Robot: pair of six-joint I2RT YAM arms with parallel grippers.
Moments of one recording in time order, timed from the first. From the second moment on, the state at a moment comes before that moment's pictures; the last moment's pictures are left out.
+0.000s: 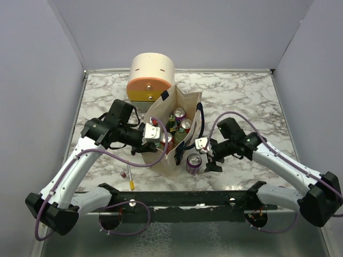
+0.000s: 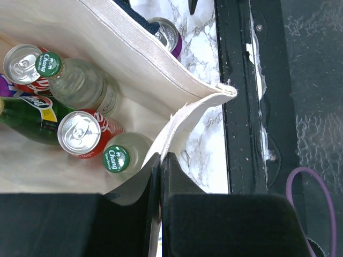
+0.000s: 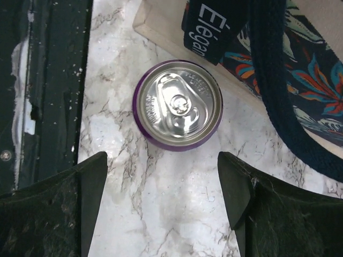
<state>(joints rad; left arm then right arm) -0.48 1.07 1.18 -1.12 0.87 0.88 0.63 1.08 0.78 -0.70 -0.67 -0.89</state>
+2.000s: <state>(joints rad) -0.46 1.11 1.22 -1.21 0.87 1.03 0.73 1.25 1.61 -0.76 -0.68 -0.48</state>
